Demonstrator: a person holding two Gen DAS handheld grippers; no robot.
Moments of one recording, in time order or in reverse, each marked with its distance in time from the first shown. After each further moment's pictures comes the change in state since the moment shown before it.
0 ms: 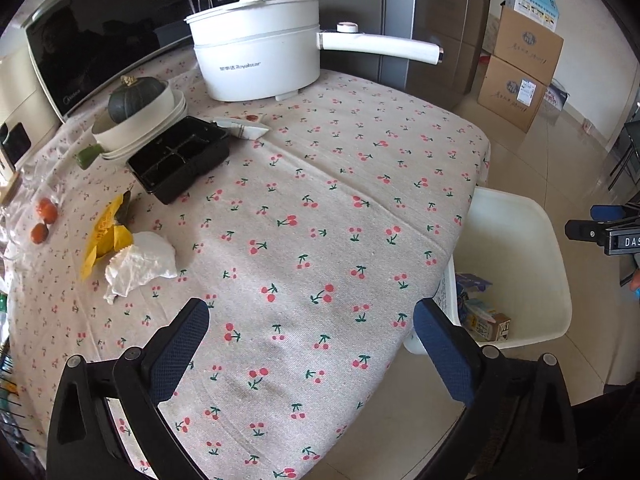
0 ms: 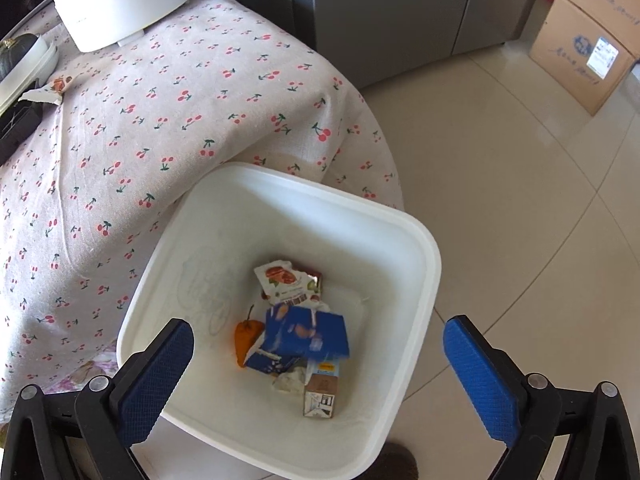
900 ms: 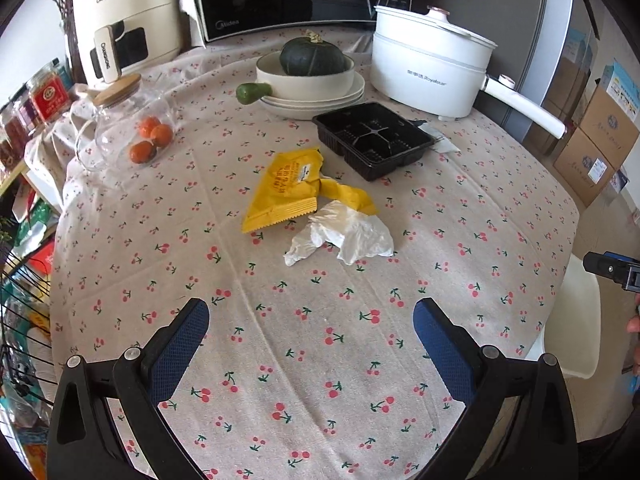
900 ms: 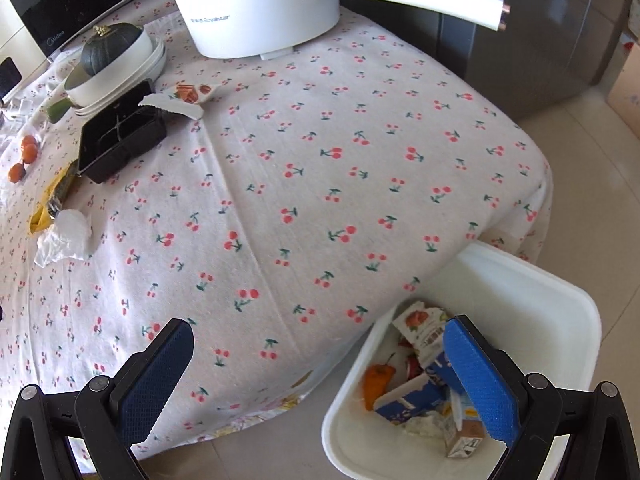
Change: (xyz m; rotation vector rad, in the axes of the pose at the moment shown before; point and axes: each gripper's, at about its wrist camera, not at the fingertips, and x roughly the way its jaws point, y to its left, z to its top) left arm -0.021 0.171 -0.032 -0.313 0.014 0.135; right arm 0.003 0.158 0.042 -0.069 -0.048 0.155
